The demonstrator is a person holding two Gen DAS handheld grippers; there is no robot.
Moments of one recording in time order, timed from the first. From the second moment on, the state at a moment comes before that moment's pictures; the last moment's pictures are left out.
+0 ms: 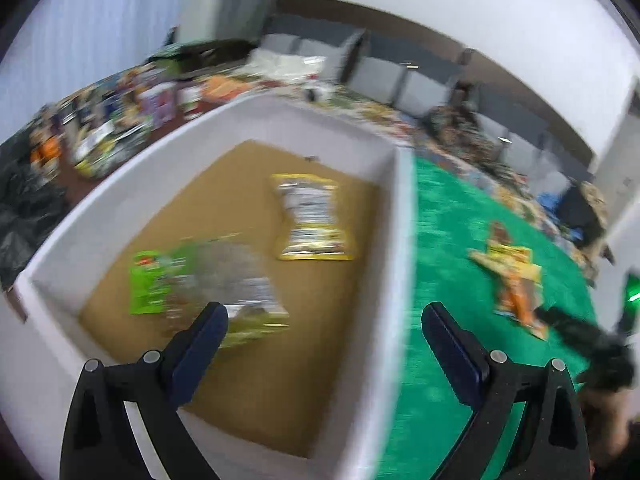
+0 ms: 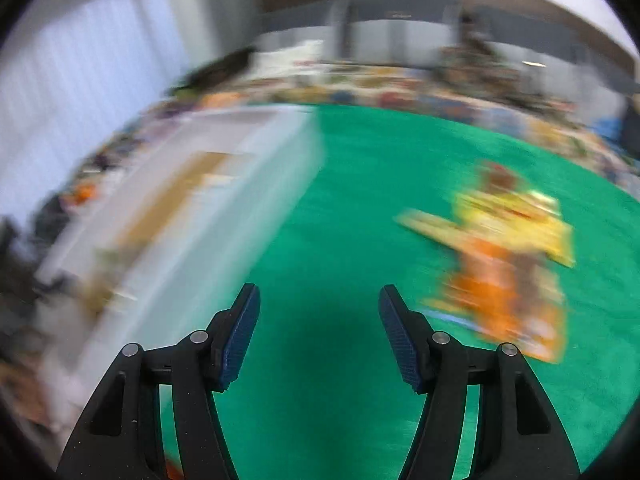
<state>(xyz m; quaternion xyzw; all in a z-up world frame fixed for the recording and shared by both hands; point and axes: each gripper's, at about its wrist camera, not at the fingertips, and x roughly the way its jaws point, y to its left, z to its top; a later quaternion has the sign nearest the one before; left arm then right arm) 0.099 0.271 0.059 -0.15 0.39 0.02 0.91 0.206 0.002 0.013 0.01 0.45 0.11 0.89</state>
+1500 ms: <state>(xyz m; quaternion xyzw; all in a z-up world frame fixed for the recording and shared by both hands) 0.198 0.018 -0.085 0.02 0.46 -0.05 0.89 0.119 -0.242 -0.080 0.05 0.46 -0.13 0.88</state>
